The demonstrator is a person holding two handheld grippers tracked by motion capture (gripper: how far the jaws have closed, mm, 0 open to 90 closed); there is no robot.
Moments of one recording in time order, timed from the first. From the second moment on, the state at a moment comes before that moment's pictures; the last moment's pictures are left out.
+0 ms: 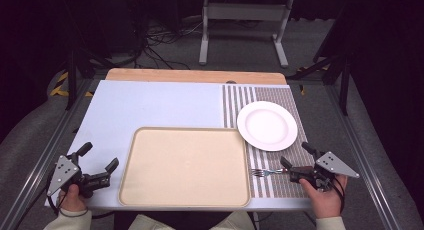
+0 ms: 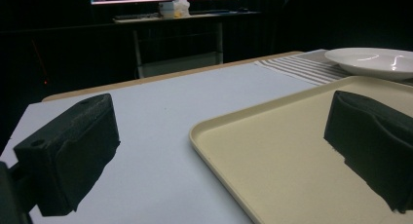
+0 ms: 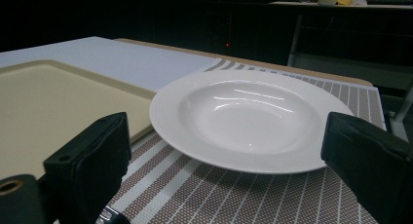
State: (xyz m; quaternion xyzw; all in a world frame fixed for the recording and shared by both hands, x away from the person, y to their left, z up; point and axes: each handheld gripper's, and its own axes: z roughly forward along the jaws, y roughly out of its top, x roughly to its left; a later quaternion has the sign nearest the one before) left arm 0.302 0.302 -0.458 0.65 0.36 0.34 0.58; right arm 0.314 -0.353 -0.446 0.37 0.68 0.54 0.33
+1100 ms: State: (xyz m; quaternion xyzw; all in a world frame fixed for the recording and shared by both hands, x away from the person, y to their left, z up) left arm 0.303 0.301 -0.458 0.65 0.36 0.33 0.58; right arm 0.318 -0.344 -0.434 0.36 0.69 0.55 0.30
